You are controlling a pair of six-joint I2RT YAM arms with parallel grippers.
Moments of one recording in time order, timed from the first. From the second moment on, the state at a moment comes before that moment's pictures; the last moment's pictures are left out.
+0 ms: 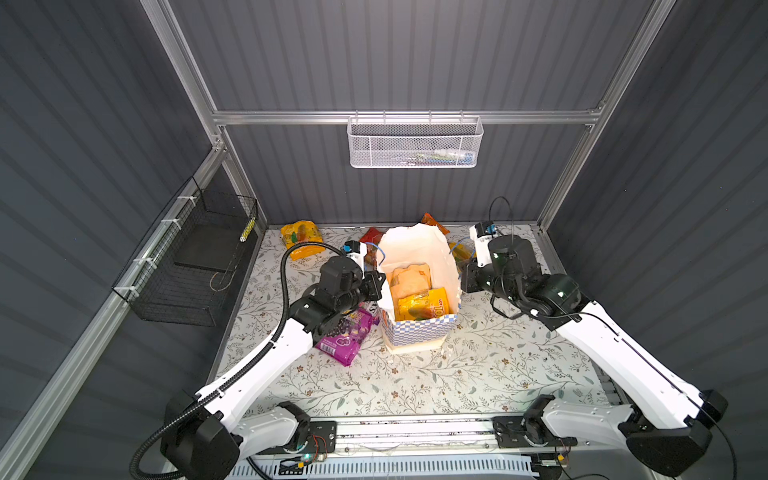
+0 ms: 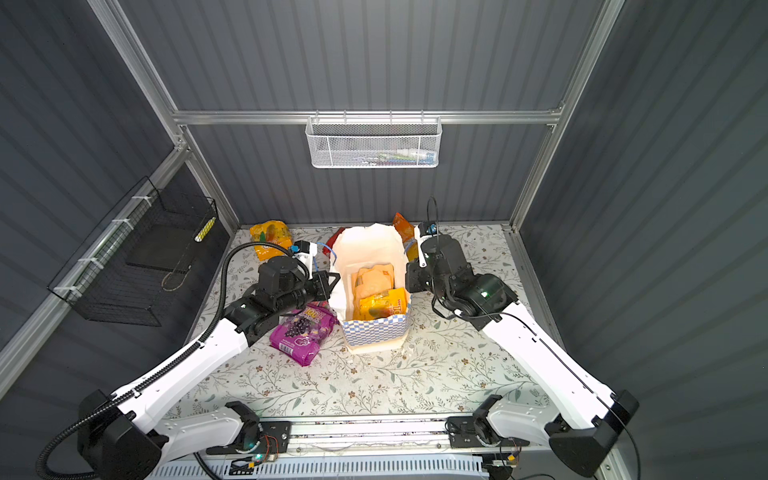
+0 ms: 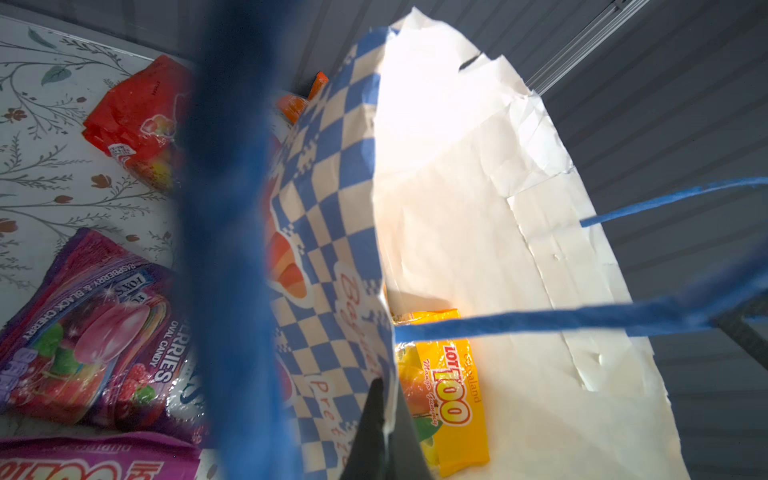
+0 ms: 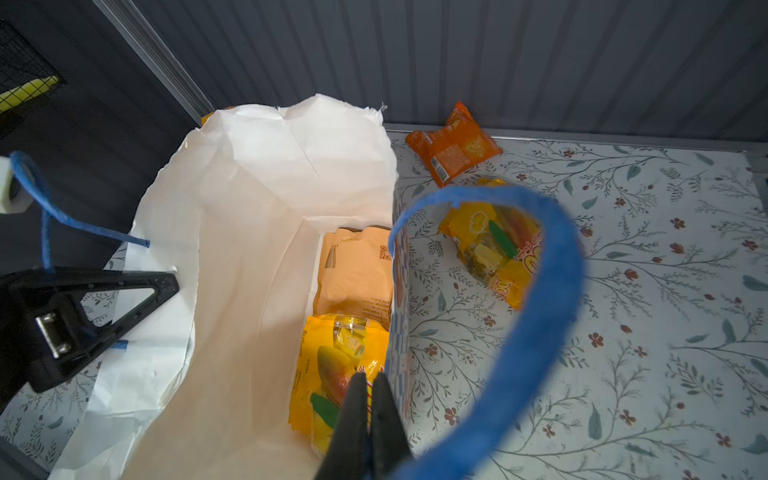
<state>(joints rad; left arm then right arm) -0.60 1.19 1.03 -0.28 0.14 -0.61 0.67 1.18 1.38 -0.76 0.19 0.35</state>
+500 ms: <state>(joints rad) -0.60 1.27 1.24 -0.60 0.10 -0.68 0.66 1.04 1.23 -0.71 0.13 0.36</state>
